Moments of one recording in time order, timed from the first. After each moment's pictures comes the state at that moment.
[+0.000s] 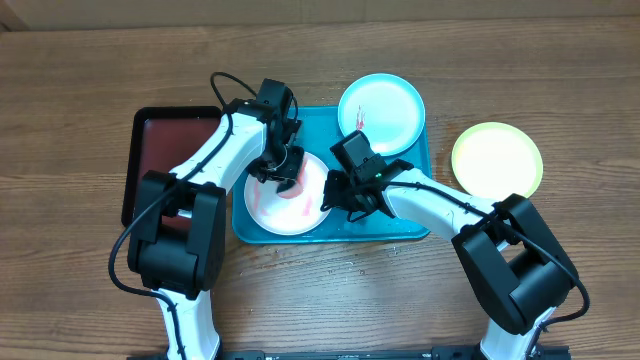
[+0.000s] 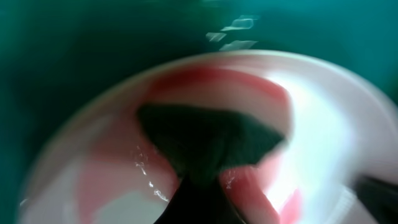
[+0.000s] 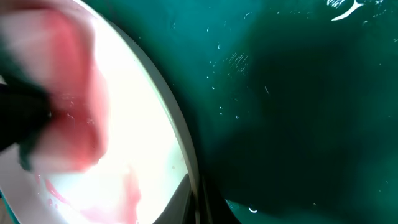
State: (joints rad) left arm -0.29 2.05 1.45 -0.90 0.06 -0.12; right arm 0.62 1.92 1.12 -0.35 -0.19 0.79
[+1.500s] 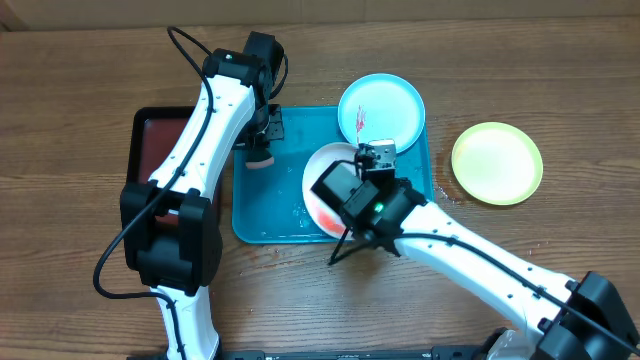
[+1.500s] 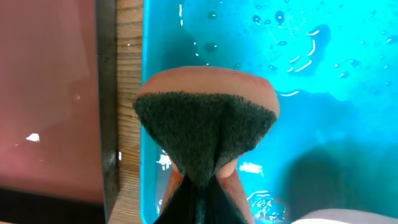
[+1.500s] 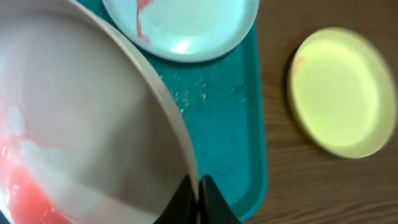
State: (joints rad) left arm -0.27 2.06 1.84 -1.28 -0.11 -0.42; right arm 0.86 1.60 1.22 -0.96 0.63 0.73
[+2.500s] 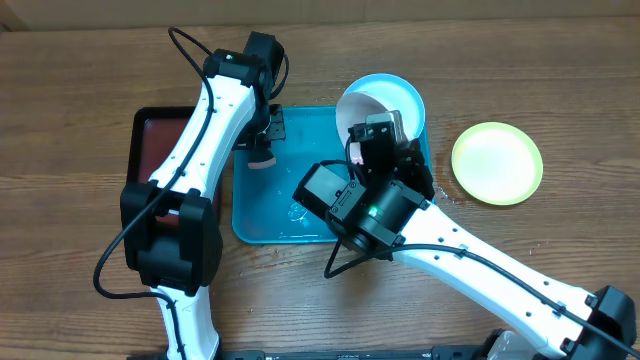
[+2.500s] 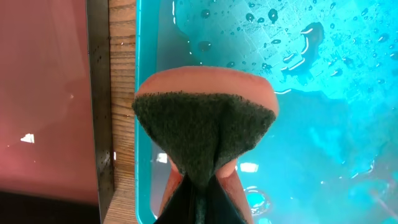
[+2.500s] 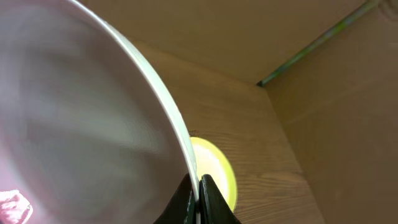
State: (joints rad) left arm -0.27 2.06 1.84 -1.27 -0.10 -0.42; right arm 0.94 1.60 1.46 -1.26 1.20 0.73
